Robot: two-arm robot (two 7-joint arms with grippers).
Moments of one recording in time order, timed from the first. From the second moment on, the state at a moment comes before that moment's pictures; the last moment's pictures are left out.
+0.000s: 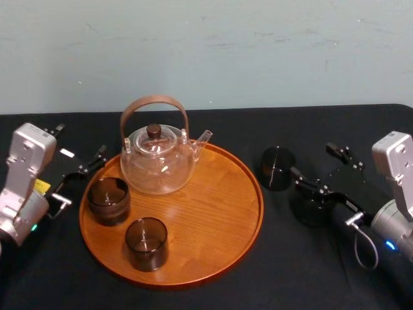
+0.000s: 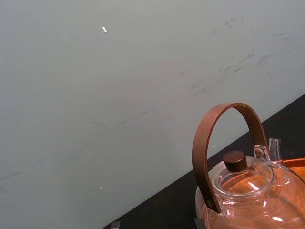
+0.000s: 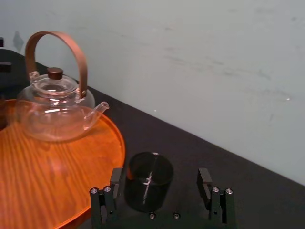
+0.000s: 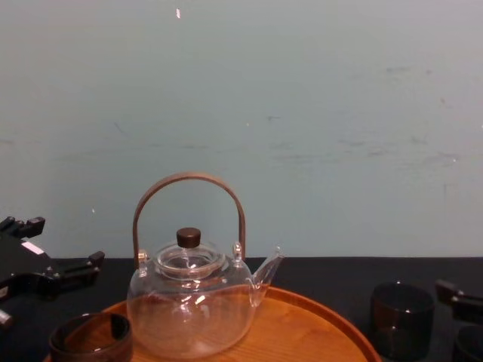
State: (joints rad) left arm -0.20 0.60 0.45 -1.41 -0.25 -0.12 0.03; right arm 0.06 0.62 -0.38 -1.58 0.35 -0.08 0.16
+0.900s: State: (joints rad) left arm -0.20 0.60 0.45 -1.41 -0.25 -0.12 0.03; right arm 0.00 0.59 -0.34 -1.59 0.36 -0.04 0.25
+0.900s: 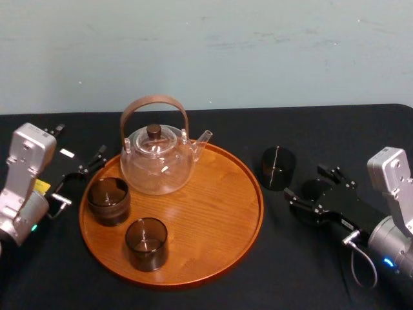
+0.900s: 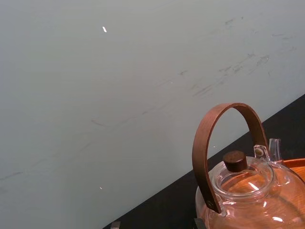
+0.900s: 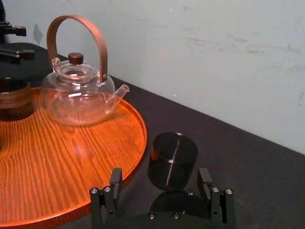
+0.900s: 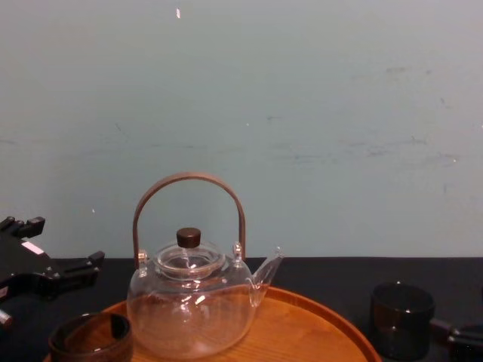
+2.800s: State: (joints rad) left arm -0.20 0.60 0.45 -1.41 -0.25 -0.12 0.03; right arm -0.13 0.50 -0.17 -1.57 0.31 -0.05 0.32
